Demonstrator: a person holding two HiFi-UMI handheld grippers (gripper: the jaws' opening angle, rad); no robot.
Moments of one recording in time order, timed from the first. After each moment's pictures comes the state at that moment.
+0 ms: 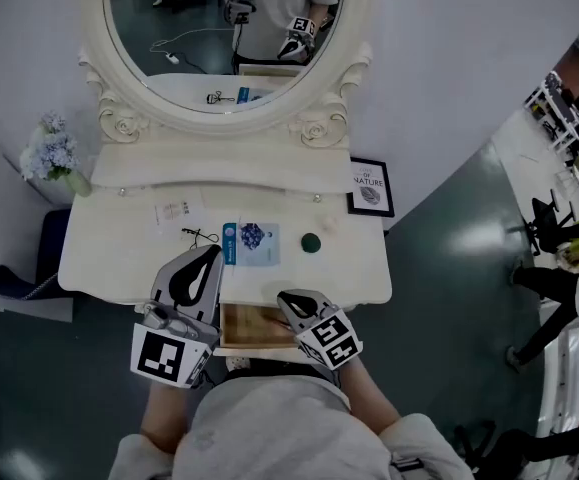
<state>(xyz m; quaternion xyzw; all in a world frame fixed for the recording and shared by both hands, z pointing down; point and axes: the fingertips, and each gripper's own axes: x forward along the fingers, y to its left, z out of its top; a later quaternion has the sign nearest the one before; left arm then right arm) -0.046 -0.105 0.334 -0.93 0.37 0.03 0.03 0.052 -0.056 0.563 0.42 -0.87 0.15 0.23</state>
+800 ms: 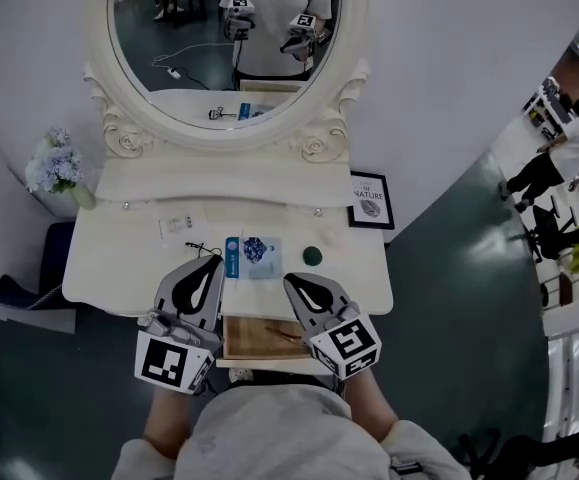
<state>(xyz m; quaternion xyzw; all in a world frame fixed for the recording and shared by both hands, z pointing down) -0.049 -0.109 0.329 -0.93 0.38 0.03 0.04 0.056 -0.090 0.430 0.48 -0.87 0.05 0.10</state>
